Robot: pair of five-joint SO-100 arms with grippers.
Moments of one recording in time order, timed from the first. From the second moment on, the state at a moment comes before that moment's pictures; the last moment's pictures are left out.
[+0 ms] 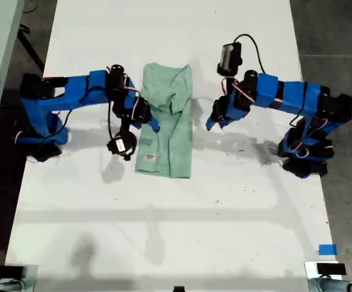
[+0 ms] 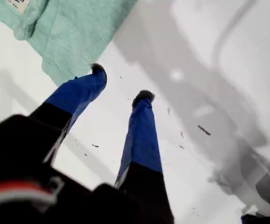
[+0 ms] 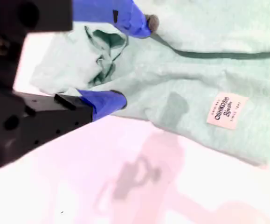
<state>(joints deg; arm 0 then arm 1) -10.0 74.9 61.3 96.9 16.0 11.9 101.4 93.4 81.4 -22.3</state>
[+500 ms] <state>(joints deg) -3.6 112.2 91.8 97.8 10.9 1.5 109.2 93.4 84.2 -19.2</state>
